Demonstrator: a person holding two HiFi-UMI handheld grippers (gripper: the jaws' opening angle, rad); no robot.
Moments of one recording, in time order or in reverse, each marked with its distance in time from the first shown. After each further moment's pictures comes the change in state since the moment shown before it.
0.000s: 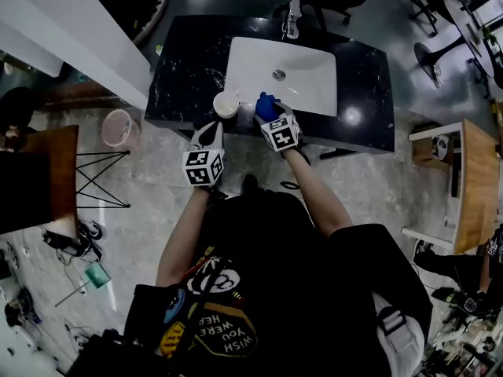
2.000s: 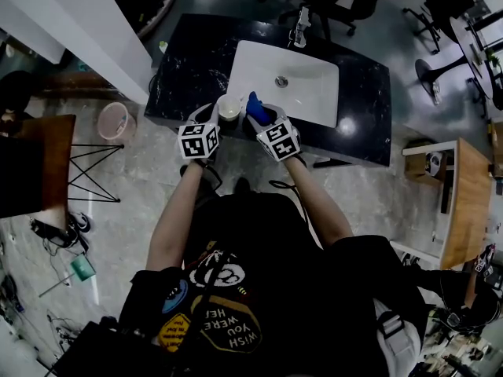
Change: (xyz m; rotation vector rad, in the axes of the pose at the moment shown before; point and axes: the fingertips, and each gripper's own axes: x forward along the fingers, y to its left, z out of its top) left arm 0.054 0.044 0.024 -0.060 0.039 0.038; right arm -0.025 0.043 0.064 -0.179 -0.155 0.169
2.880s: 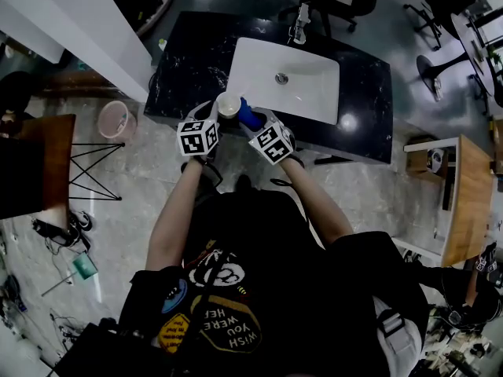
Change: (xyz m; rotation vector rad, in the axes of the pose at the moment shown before) left arm 0.001 0.001 -0.001 -0.001 0.023 0.012; right arm 0.009 0.040 -0.010 -0.117 0.058 0.101
